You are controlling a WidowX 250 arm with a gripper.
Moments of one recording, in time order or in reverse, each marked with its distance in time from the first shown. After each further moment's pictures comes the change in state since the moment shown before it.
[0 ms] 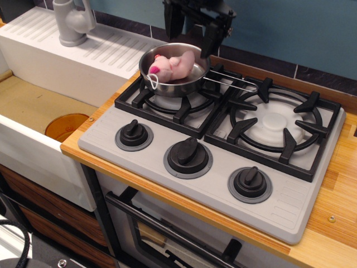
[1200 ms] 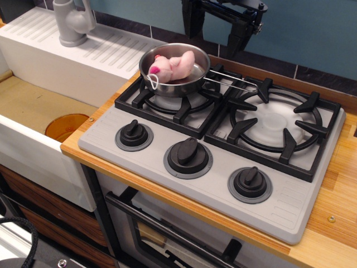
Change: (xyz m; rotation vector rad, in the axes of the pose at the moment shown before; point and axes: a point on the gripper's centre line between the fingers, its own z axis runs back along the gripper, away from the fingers) arm -0.018 -0.038 0.034 -0.016 -0.070 0.040
